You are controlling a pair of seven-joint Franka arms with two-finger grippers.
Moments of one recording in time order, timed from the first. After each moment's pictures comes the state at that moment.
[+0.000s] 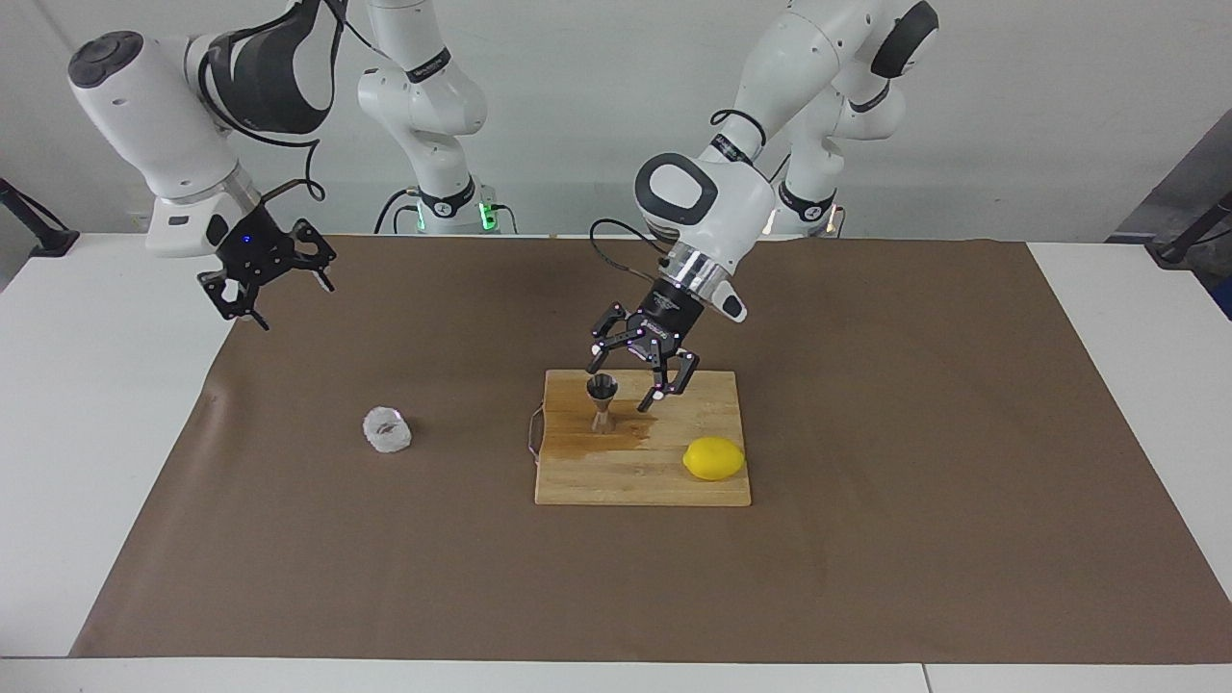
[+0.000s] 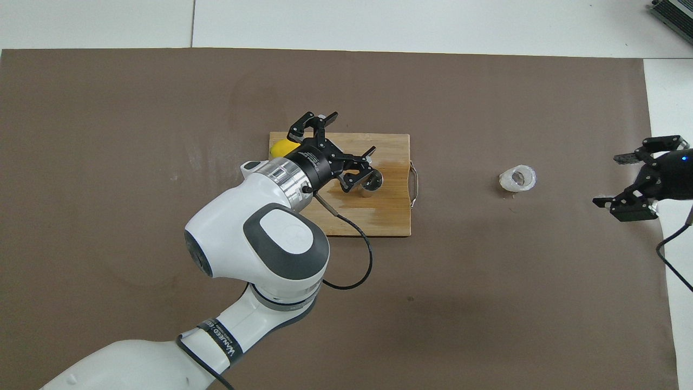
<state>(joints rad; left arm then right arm) -0.18 0.35 -0.61 -1.78 -1.56 3.17 -1.37 -0.33 0.02 0.09 -1.94 0.35 1.98 -1.41</state>
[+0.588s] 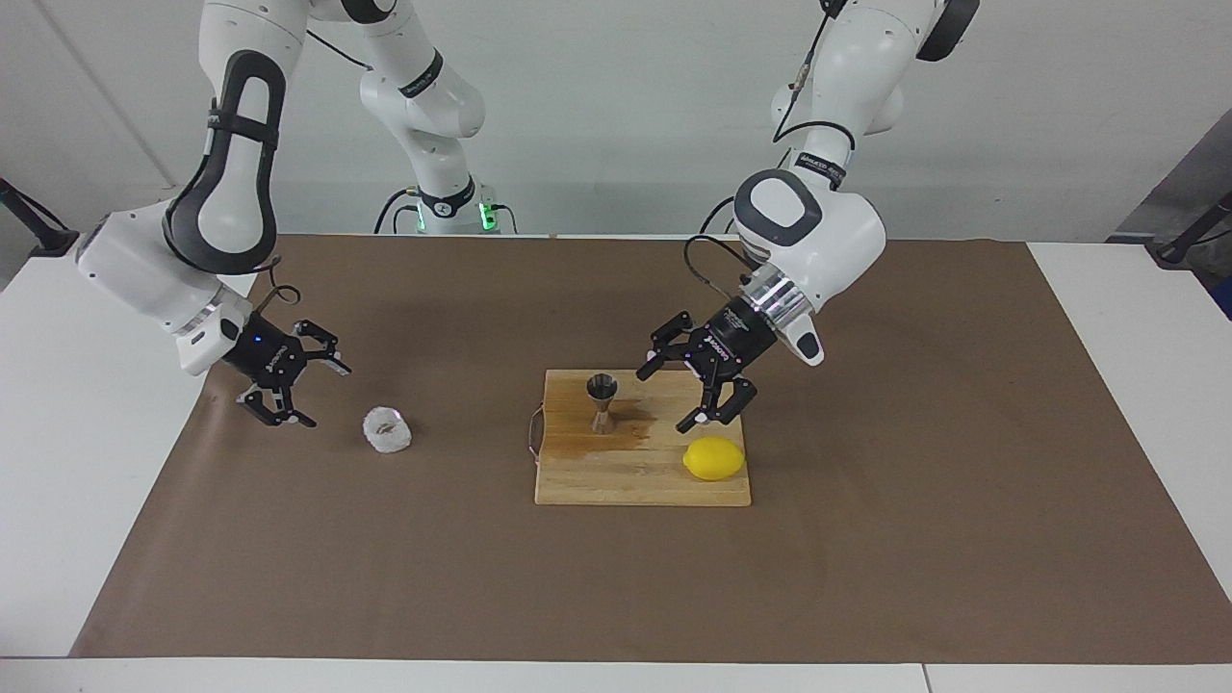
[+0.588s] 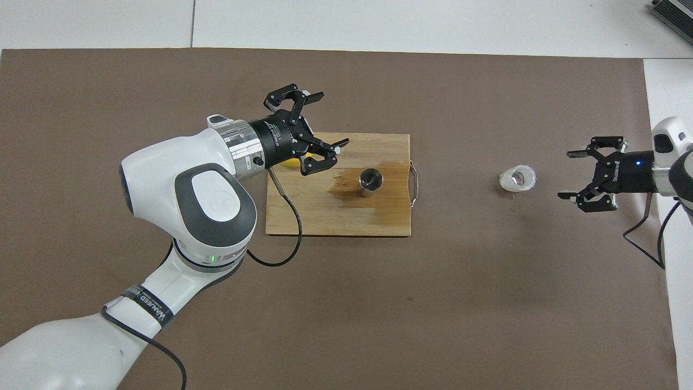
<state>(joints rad) 0.02 0.30 -0.60 -1.83 -1.21 2.73 -1.36 -0.37 0.25 0.09 -1.95 0.66 2.07 -1.87</state>
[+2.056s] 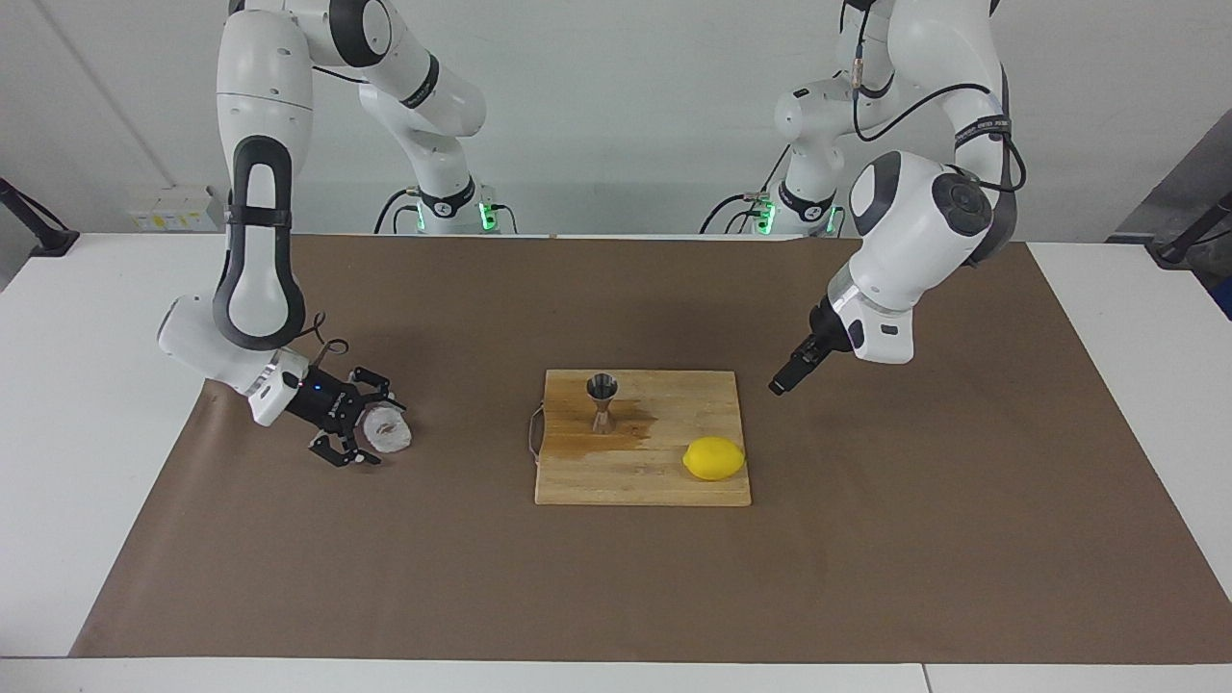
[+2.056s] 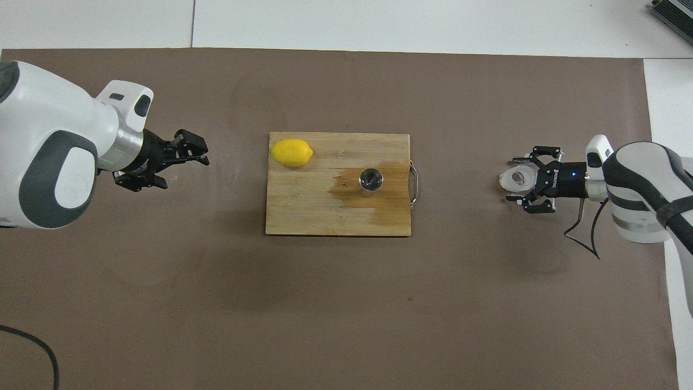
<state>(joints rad) 0.41 0.19 -0.59 -1.80 -0.09 1.94 -0.44 -0.30 0.44 0.10 -1.98 0.91 2.19 -2.17</state>
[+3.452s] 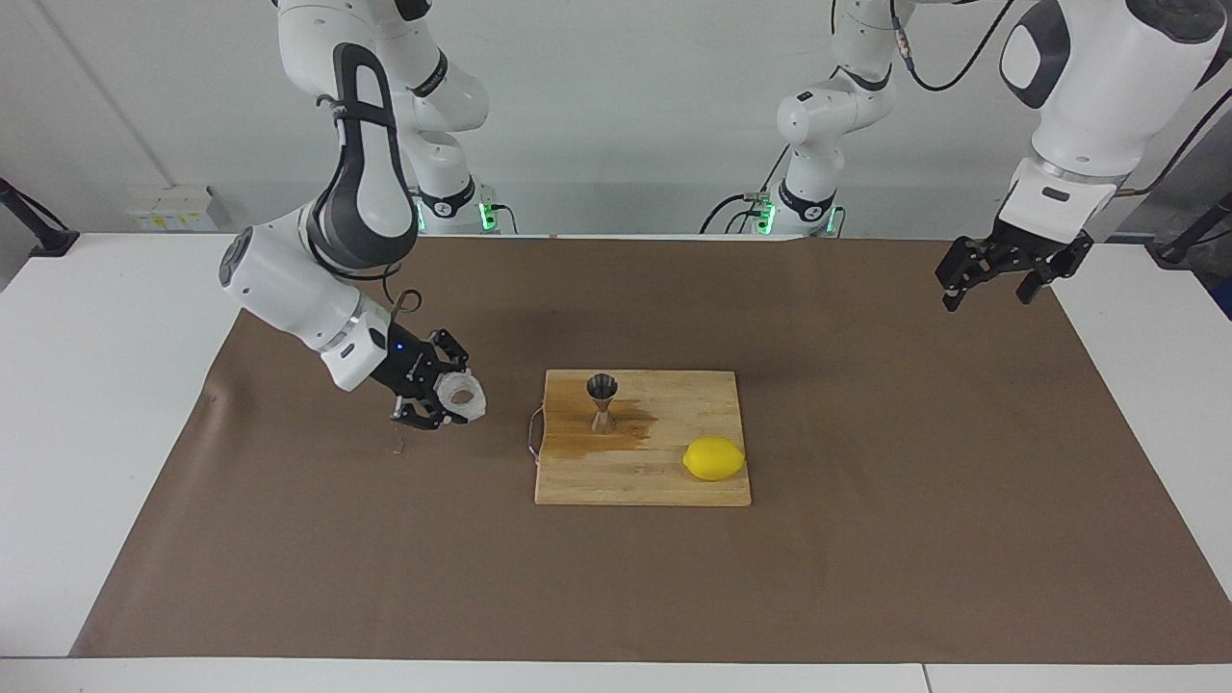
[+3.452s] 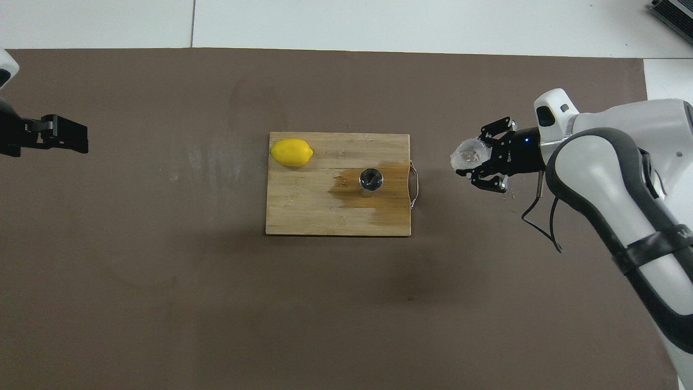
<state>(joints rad) 0.29 0.07 -0.39 -1.48 0.10 1.61 -0.11 -0.02 0.21 0.11 -1.88 0.65 2.13 -1.53</state>
